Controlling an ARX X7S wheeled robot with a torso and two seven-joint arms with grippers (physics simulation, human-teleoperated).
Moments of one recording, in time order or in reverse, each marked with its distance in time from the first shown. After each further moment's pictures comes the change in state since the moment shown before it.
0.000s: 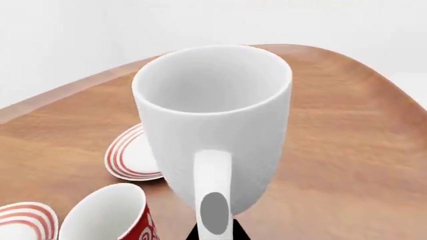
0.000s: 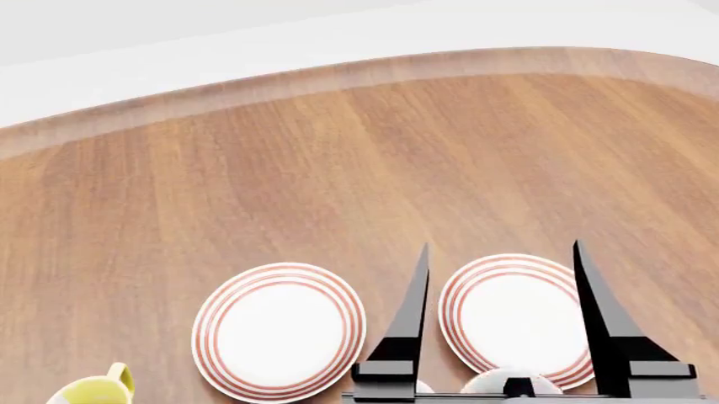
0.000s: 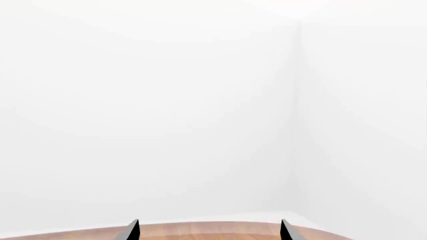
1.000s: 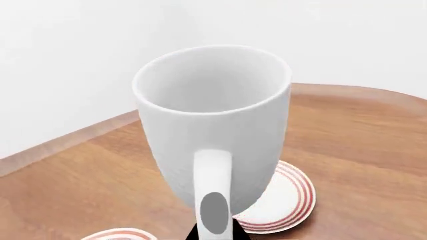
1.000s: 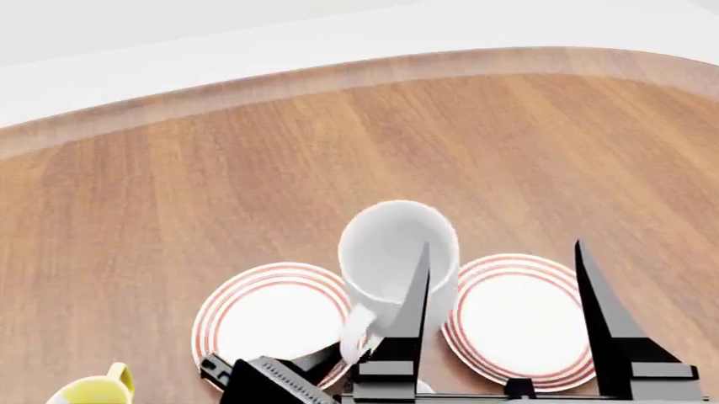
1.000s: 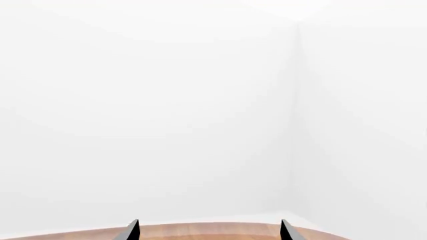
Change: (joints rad) left arm -0.175 -0.044 -0.239 0.019 -0.156 -0.059 -0.011; right arm 0.007 0.021 -0.013 -0.006 0.018 -0.002 0.031
